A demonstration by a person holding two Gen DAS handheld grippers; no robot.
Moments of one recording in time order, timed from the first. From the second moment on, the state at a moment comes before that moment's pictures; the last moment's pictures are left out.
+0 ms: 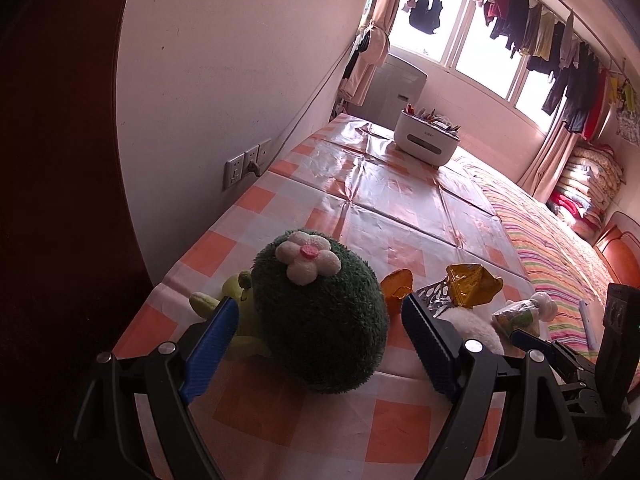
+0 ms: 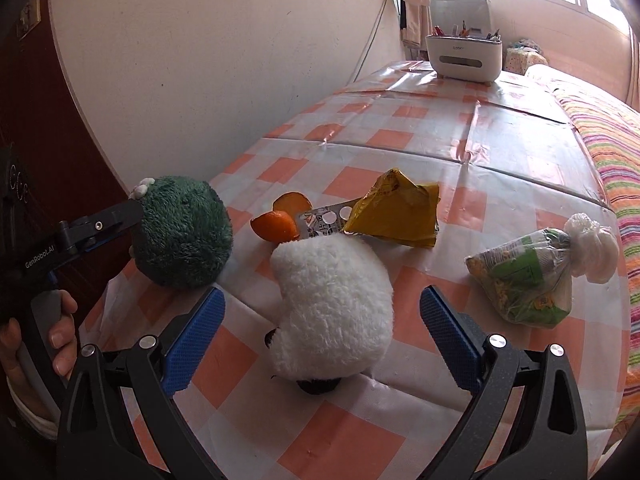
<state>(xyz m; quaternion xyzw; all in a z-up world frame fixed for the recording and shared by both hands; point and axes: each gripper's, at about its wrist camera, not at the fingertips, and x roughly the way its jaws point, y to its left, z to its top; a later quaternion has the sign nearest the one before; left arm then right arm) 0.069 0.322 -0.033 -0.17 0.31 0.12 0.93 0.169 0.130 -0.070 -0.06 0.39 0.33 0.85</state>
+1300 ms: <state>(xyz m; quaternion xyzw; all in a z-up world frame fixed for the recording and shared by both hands) 0.065 0.270 -0.031 -0.15 0.28 0.07 0.95 0.148 0.077 -0.057 -0.01 0.38 0.33 0.86</state>
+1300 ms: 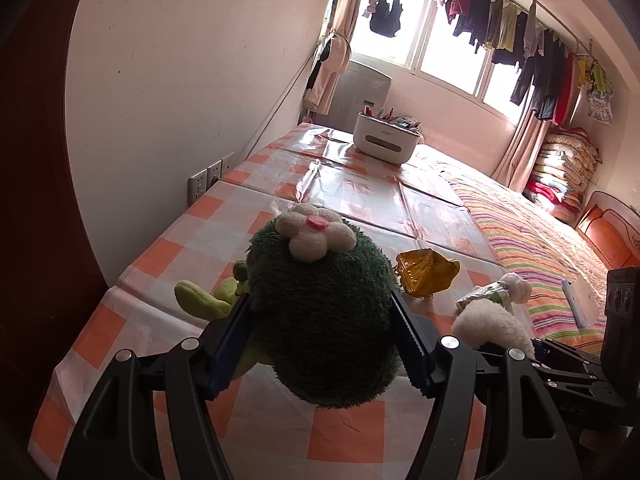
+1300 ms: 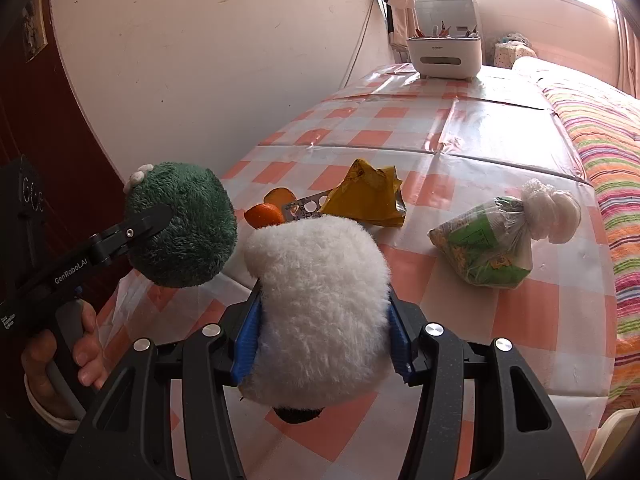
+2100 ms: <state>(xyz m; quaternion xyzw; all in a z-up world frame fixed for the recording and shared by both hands) 0.083 0.185 -0.036 -0.12 0.30 -0.02 0.95 0.136 -0.039 -0.054 0.04 0.37 0.25 0.89</state>
